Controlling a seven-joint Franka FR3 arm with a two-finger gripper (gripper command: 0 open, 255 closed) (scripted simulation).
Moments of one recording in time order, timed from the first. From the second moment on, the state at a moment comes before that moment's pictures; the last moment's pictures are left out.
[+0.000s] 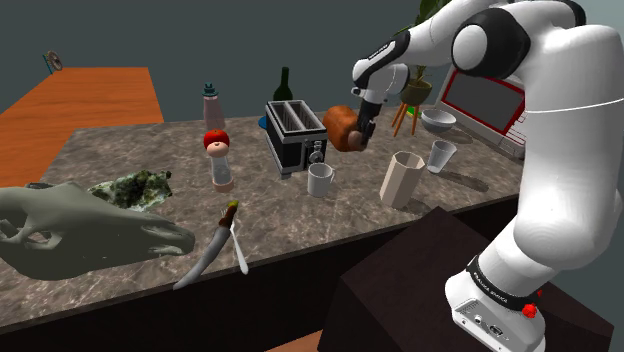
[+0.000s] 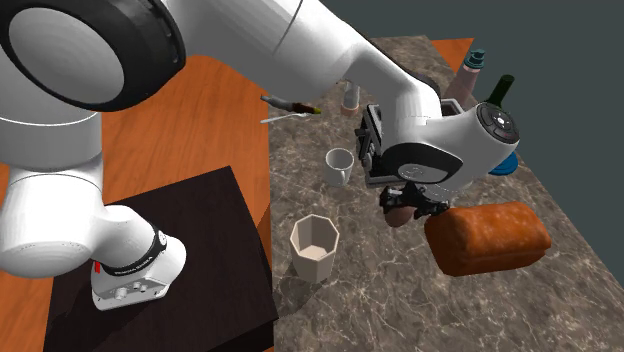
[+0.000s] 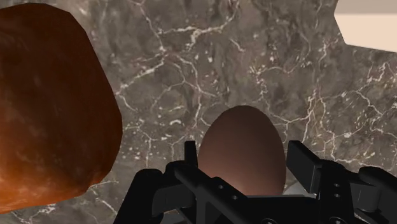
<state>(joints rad) 0.00 0.54 -0.36 -1.76 0.37 2.15 -1.55</state>
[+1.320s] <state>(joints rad) 0.24 0.22 -0.32 -2.14 0.28 2.28 -1.26</state>
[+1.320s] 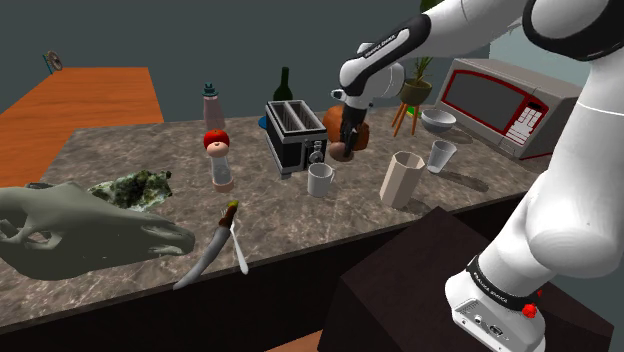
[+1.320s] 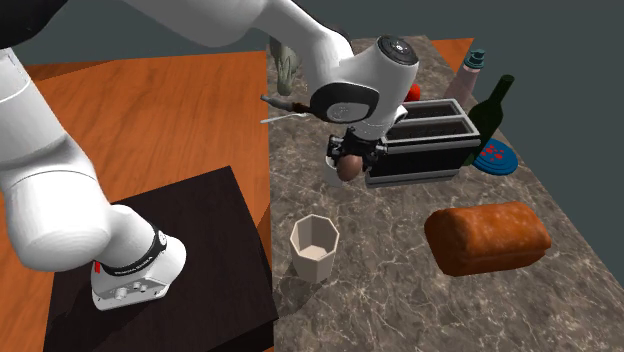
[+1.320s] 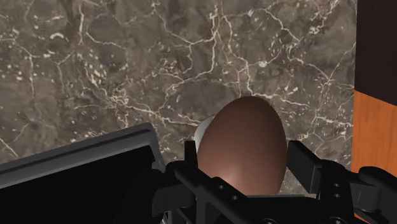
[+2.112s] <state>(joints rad) 0.42 0.10 -0.21 -2.30 0.25 2.38 -0.97</state>
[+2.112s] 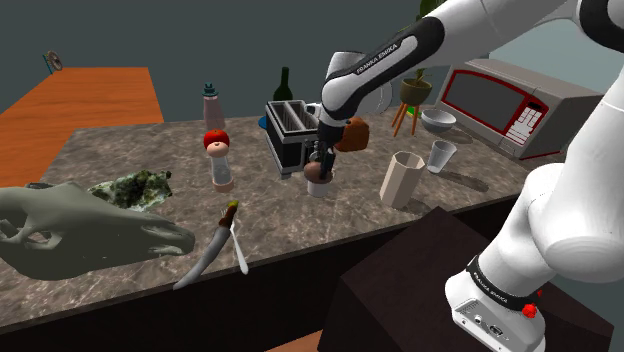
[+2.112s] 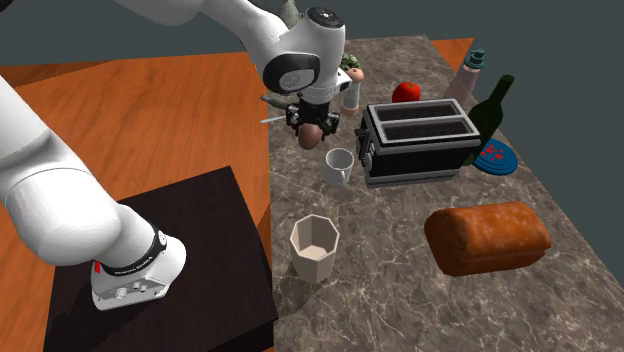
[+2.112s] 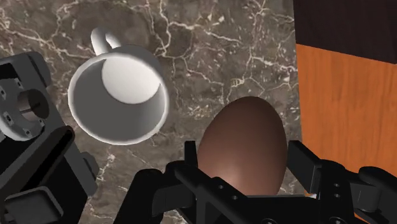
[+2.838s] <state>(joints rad) 0.58 0.09 -0.08 -2.31 0.23 2.43 -0.69</state>
